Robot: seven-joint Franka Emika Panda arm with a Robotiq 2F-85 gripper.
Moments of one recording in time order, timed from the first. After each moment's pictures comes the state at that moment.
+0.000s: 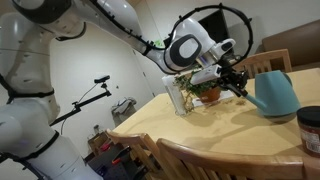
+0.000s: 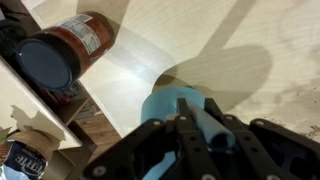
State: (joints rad) arm -0.26 0.50 -0.16 -2.01 -0.19 2.85 -0.14
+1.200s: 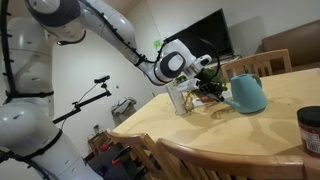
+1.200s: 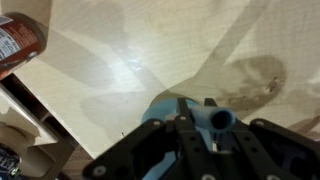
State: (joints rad) arm -0.02 0.50 -0.26 -2.14 -0.20 2.97 0.01
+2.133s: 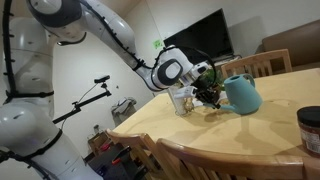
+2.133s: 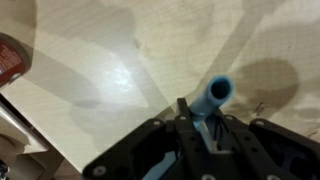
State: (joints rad) arm -0.01 0.50 -0.25 -2.22 -0.20 3.04 0.01
